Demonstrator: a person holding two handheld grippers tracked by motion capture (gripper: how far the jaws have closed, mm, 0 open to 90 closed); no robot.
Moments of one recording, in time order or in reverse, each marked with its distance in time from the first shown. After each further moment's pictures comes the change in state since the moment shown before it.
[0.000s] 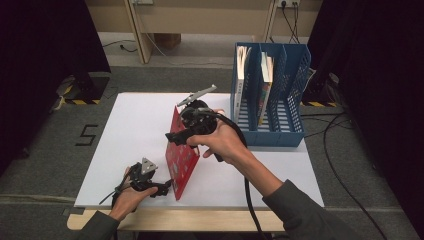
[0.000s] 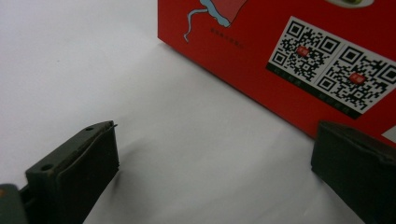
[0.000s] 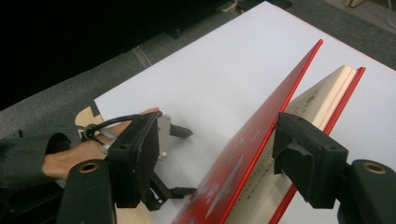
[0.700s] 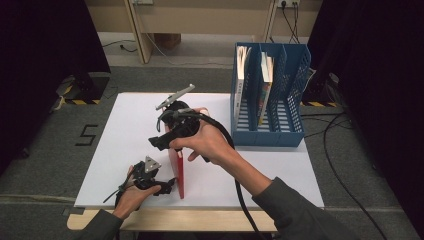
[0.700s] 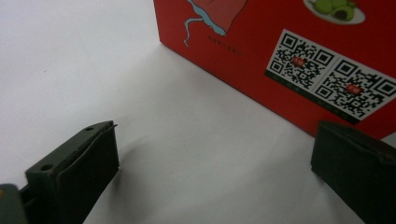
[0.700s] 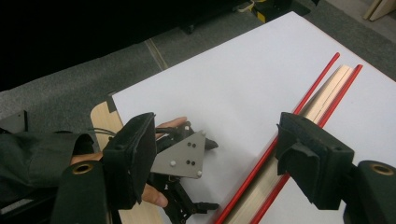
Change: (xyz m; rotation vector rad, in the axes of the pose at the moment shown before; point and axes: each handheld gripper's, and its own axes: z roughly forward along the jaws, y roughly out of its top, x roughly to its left) left arm -0.003 0.004 0.005 -0.009 -0.006 -0.004; right arm 0.032 0.020 0.010 0.026 0.028 -0.092
